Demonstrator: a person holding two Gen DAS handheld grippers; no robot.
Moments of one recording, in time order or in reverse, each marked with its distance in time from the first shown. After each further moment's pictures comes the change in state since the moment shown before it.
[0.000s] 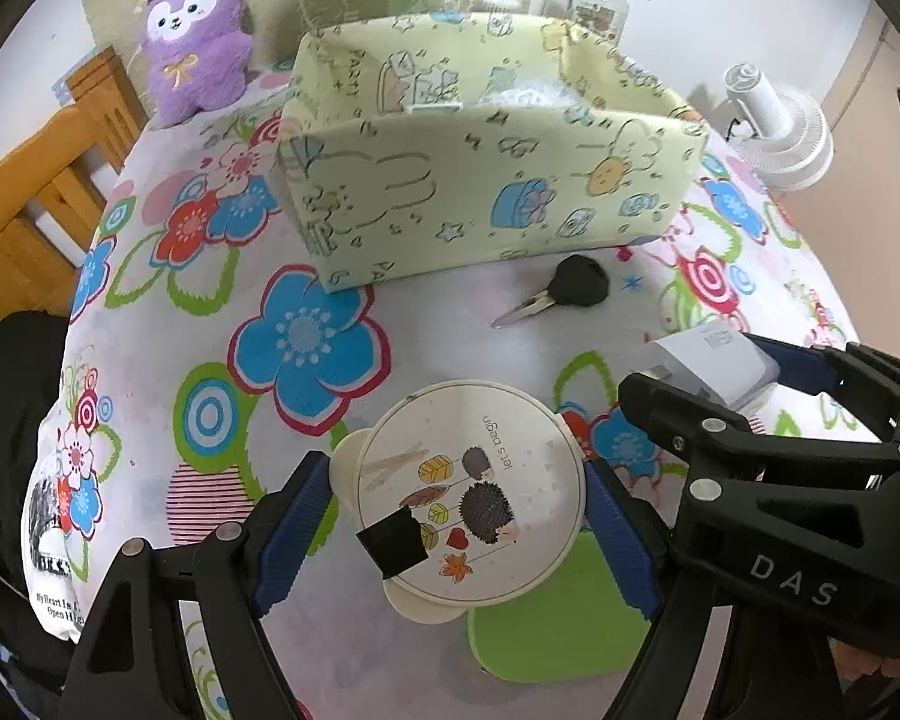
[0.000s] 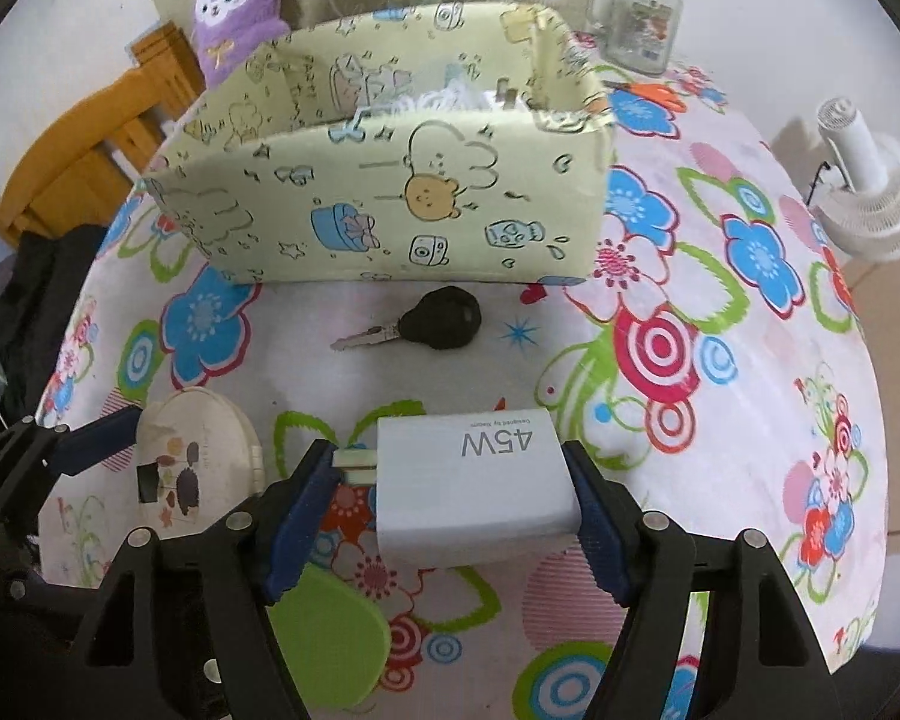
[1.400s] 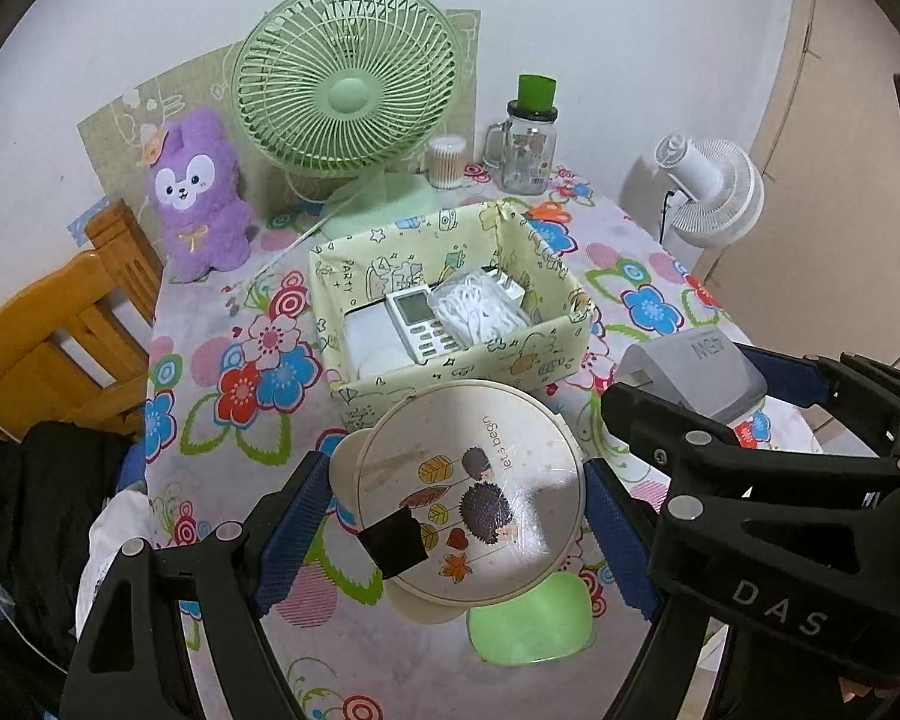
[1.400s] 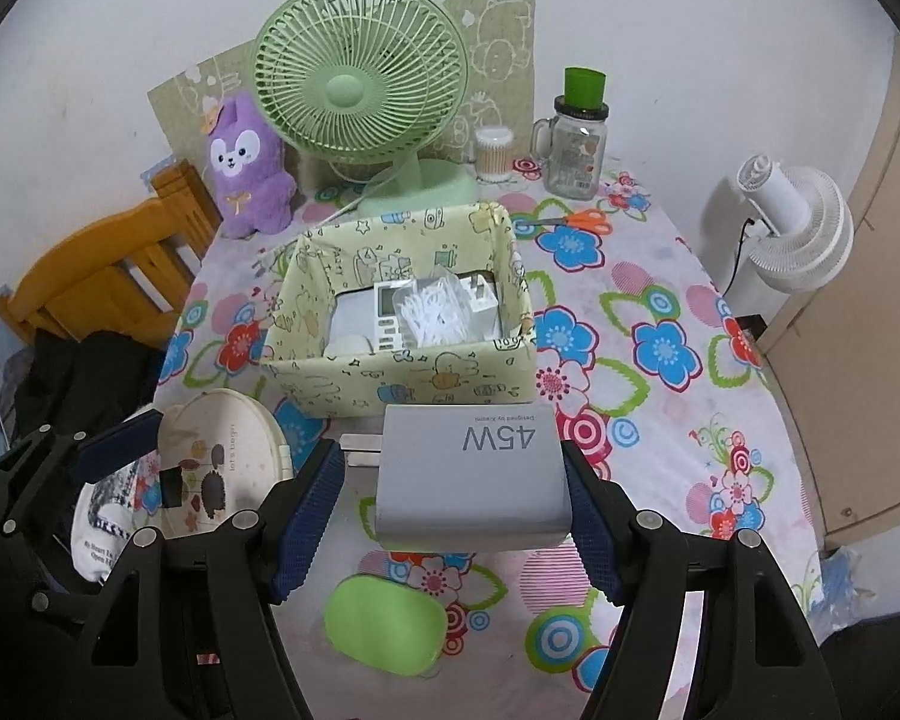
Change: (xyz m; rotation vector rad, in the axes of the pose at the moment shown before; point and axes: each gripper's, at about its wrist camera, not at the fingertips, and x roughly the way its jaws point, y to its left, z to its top) left arm -0.114 -0.008 0.042 0.119 -0.196 -0.021; right arm -0.131 0.016 0.027 0.088 -0.196 -0.047
